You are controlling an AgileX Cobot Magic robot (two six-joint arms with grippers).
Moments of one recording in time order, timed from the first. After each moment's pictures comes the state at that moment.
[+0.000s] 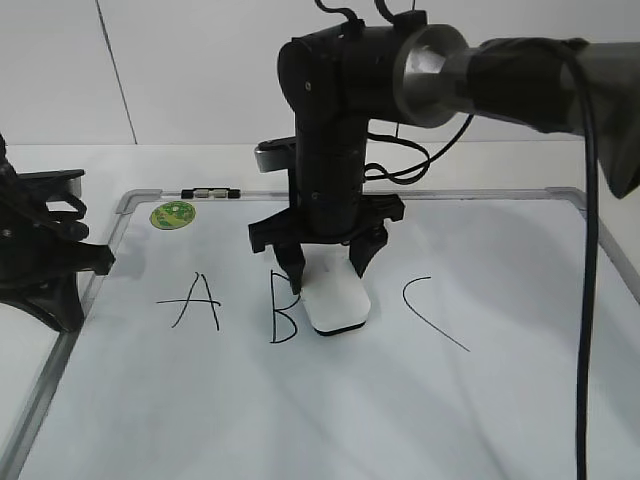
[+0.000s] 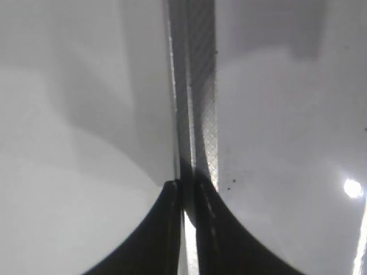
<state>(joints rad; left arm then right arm) -0.16 1.88 -1.13 -0.16 0.88 -0.02 0.63 2.28 -1.94 -0.02 1.26 0.33</state>
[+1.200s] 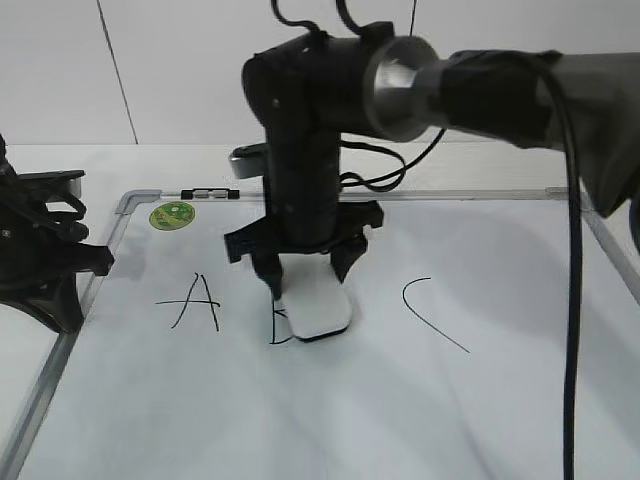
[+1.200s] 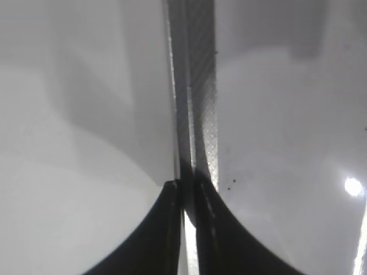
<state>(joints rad) -0.16 1.88 -1.13 -0.16 0.88 -0.02 0.69 2.28 -1.94 -0.06 1.24 0.40</state>
